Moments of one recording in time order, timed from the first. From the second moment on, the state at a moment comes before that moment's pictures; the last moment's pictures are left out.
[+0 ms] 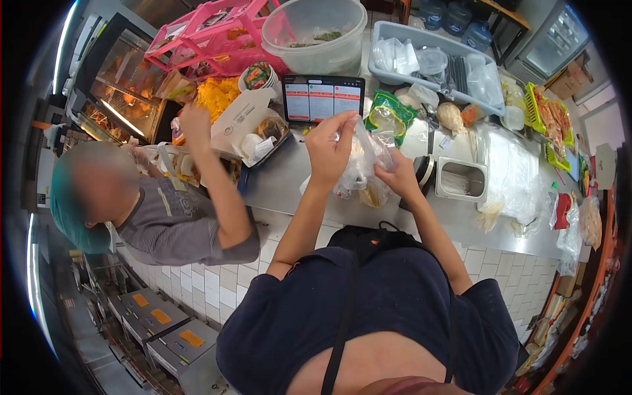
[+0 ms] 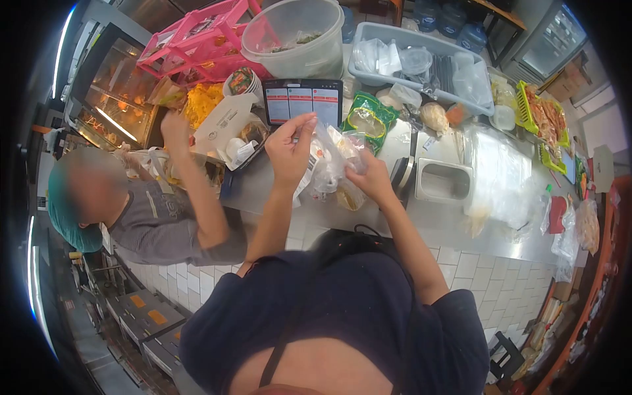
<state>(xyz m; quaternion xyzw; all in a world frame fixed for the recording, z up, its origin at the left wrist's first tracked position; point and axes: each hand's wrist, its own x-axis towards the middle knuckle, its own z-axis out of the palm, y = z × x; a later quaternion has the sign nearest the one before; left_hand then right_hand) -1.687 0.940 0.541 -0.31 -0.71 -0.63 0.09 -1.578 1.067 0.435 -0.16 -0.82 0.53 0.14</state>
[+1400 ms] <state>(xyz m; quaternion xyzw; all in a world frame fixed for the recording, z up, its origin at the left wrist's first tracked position) -1.675 0.997 0.478 -0.34 -0.50 -0.59 -0.53 -1.540 1.123 0.521 -0.09 -0.72 0.69 0.01</state>
